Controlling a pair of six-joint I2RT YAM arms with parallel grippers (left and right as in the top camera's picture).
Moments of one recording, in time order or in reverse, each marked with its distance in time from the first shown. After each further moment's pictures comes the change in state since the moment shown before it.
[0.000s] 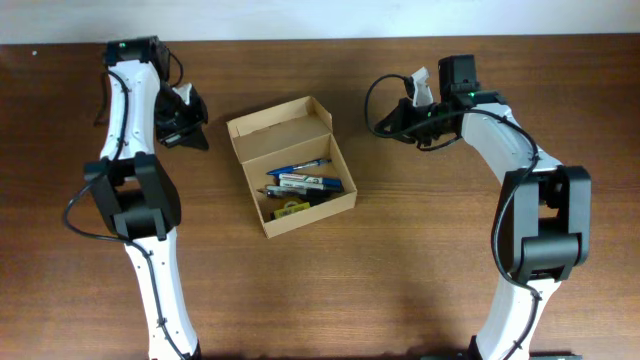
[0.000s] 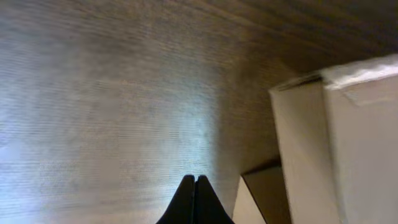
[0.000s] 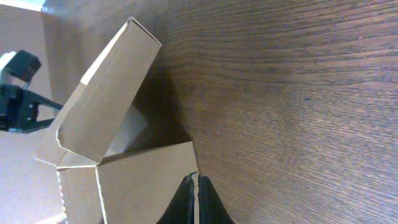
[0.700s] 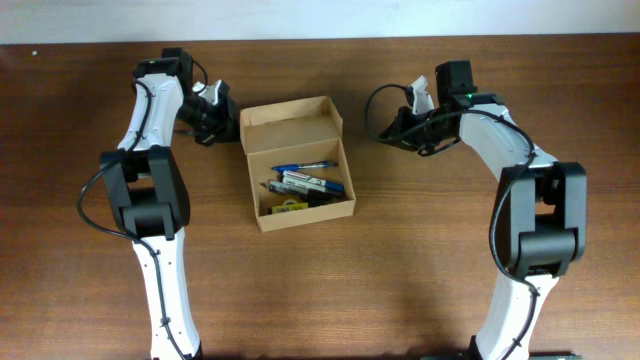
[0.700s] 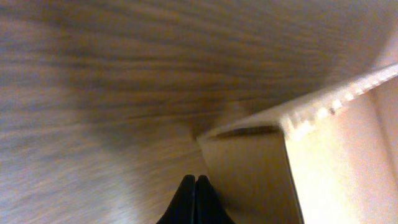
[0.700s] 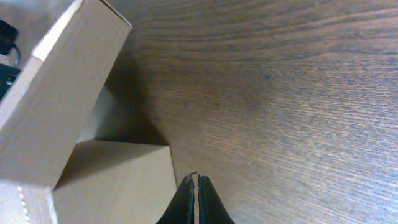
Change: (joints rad) left arm -0.057 0.000 -0.193 0.346 0.333 -0.004; right arm 0.000 0.033 0.000 -0.061 0.072 -0.038
